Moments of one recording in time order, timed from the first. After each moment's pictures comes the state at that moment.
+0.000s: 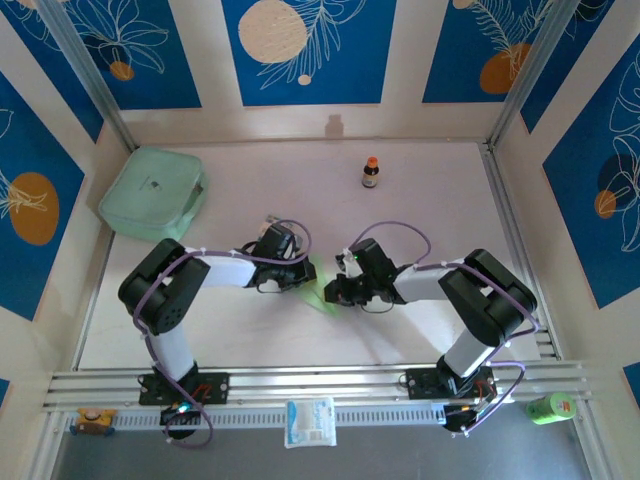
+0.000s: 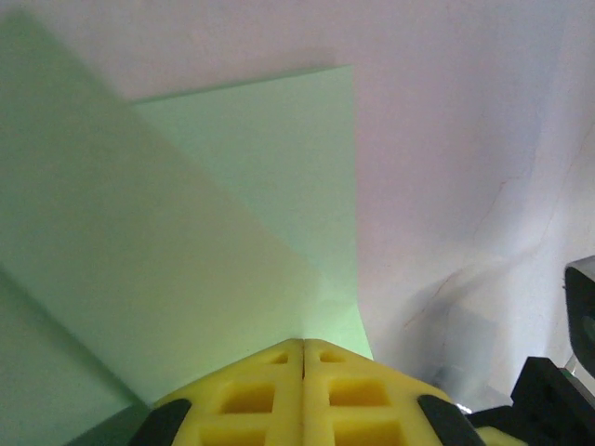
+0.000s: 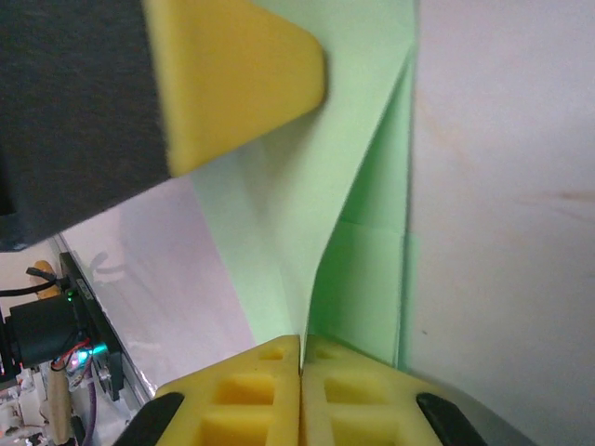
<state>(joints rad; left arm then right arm) -0.65 1.79 0.81 0.08 0.42 -0.94 0.66 1.63 0.57 0.16 -0.60 0.76</state>
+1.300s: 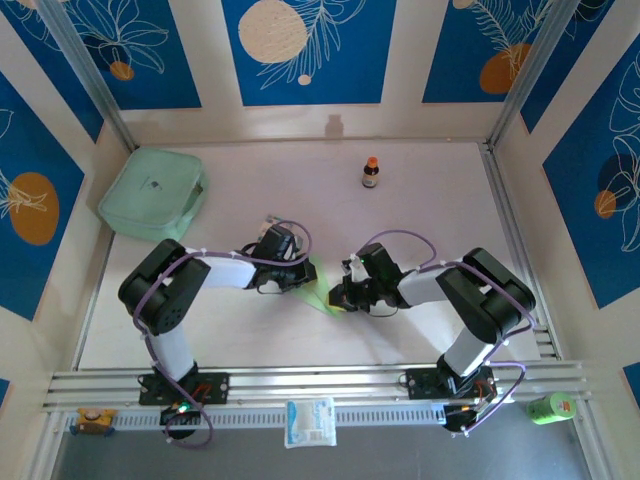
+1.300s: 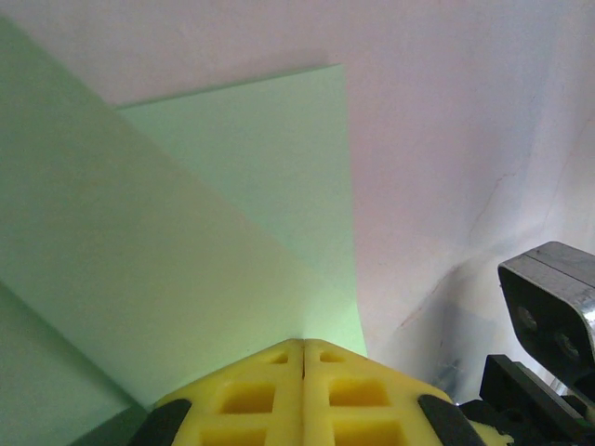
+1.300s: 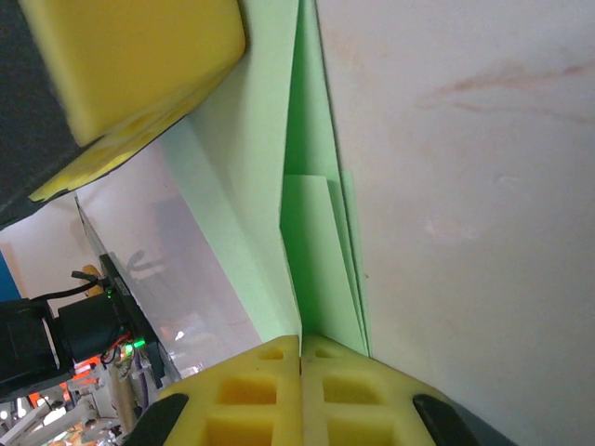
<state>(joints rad) -0.65 1.79 0.79 0.11 0.42 -0.94 0.62 1.65 0.51 0.24 -0.68 0.89</state>
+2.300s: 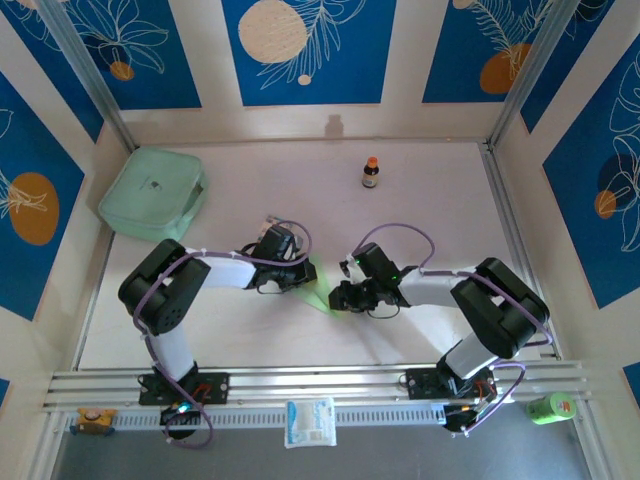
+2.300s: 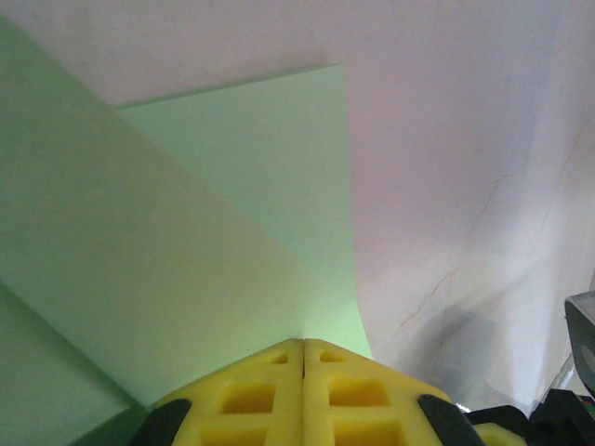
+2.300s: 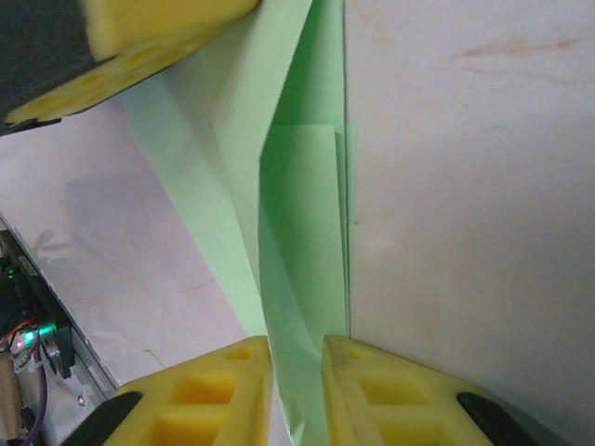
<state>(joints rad) -0.65 1.79 0.79 0.11 0.42 -0.94 0.67 1.55 0.56 -0.02 -0.53 0.69</state>
